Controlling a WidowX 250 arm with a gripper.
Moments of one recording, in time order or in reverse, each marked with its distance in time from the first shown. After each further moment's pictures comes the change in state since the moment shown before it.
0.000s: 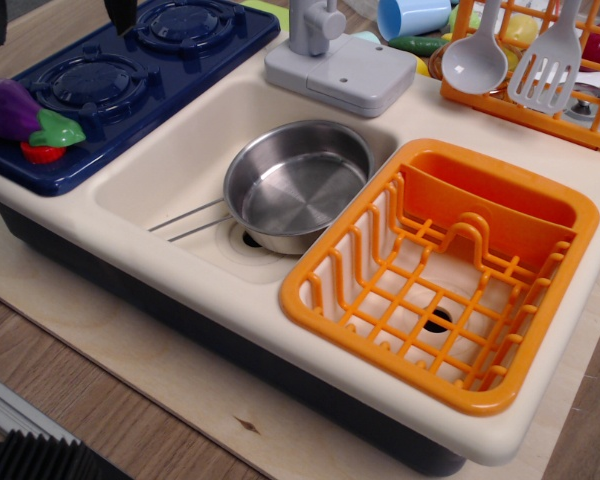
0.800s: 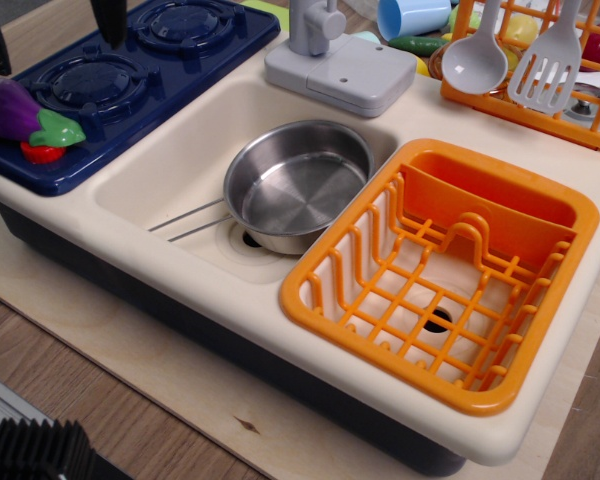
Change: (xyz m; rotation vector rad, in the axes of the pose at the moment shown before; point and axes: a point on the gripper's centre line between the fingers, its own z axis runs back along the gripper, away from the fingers) arm 0.021 0.012 -0.033 -0.037 0.062 0.212
